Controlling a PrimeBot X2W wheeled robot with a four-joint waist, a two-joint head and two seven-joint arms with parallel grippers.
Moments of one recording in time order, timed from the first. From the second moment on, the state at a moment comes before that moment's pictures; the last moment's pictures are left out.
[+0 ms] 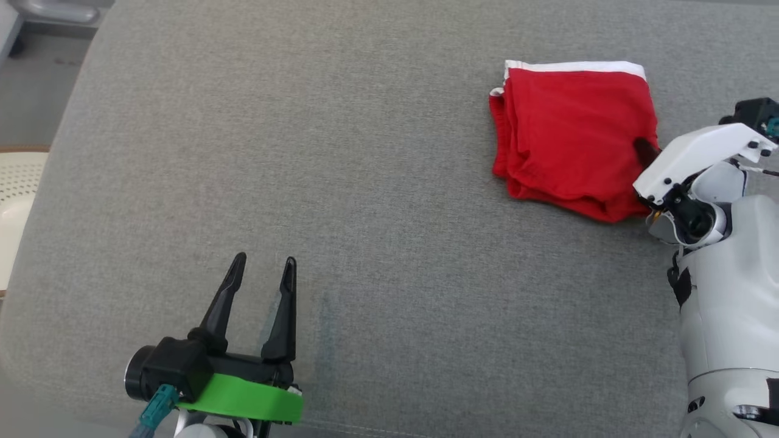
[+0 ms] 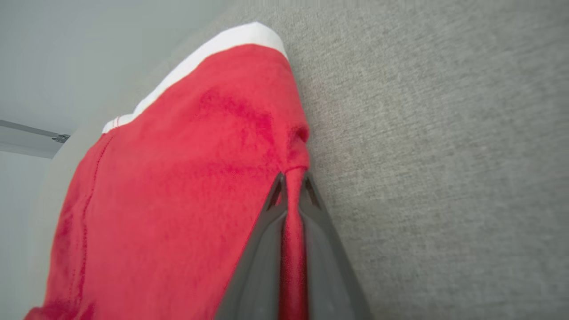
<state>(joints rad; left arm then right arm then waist) -0.03 0.05 -0.20 0.04 -0.27 -0.13 -0.26 -0.75 -0.05 -0.41 0.71 0.29 0.13 0.43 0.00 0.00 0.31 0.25</state>
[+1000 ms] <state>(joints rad) -0.09 0.14 -0.24 0.01 -0.26 -0.13 -0.26 -0.75 -0.31 -0.54 0.35 0.05 0.13 0.62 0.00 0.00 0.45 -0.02</state>
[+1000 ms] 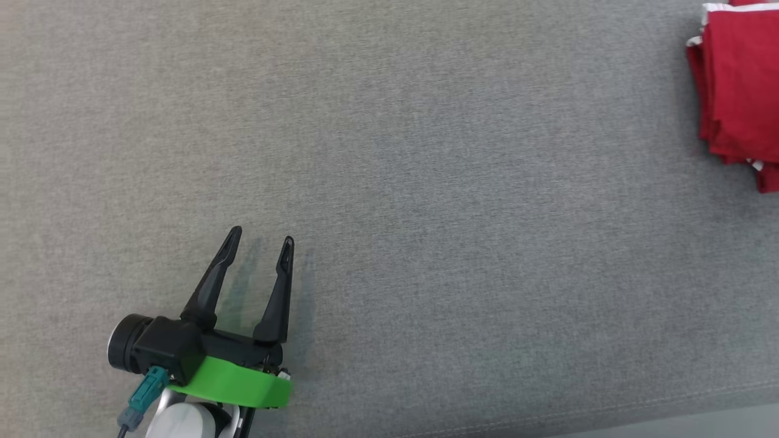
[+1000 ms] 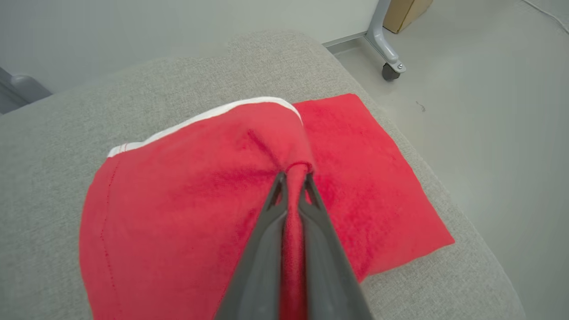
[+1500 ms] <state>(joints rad) -0.08 0.12 -0.23 0.04 -0.26 -0.13 -0.26 -0.71 -0.36 -0.56 0.46 -0.16 0.13 0.58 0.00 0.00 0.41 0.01</state>
